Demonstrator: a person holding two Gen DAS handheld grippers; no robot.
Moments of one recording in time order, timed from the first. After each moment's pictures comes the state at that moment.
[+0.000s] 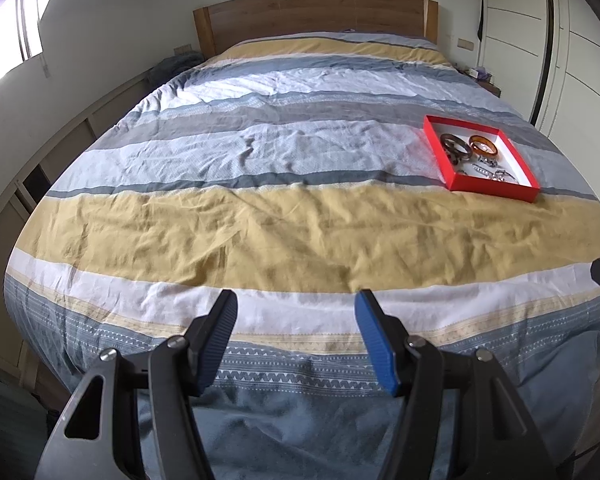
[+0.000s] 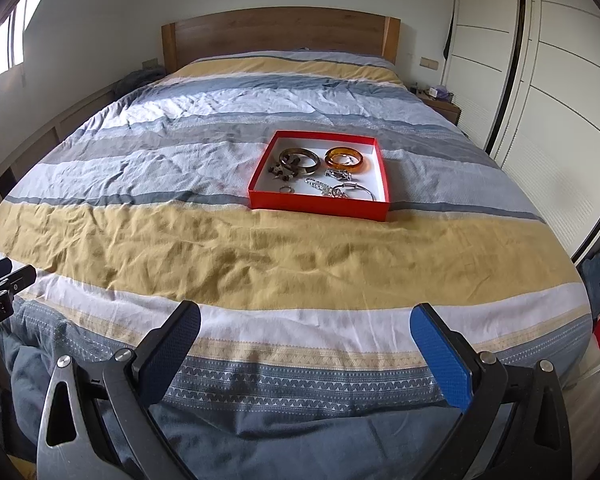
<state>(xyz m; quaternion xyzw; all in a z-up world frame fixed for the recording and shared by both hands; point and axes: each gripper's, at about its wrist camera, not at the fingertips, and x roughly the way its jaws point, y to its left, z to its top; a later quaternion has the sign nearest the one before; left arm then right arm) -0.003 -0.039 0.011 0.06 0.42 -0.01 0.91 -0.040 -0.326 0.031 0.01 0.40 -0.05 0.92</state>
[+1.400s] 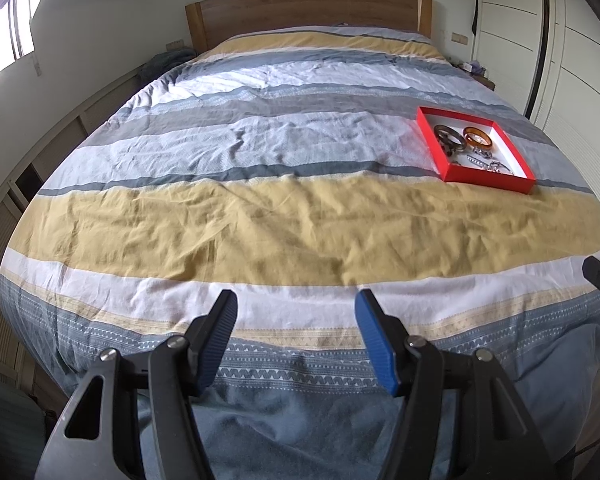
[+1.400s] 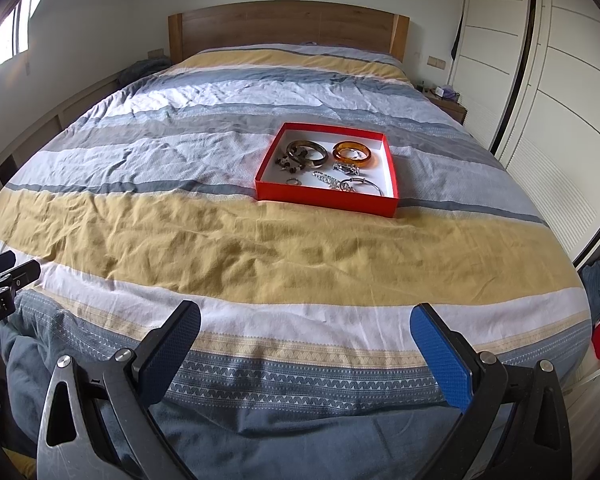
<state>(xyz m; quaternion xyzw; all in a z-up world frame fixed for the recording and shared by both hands) -0.005 -0.043 0.006 0.06 0.42 -0.01 0.90 -0.038 -0.319 0.024 0.00 0.40 -0.05 0.91</state>
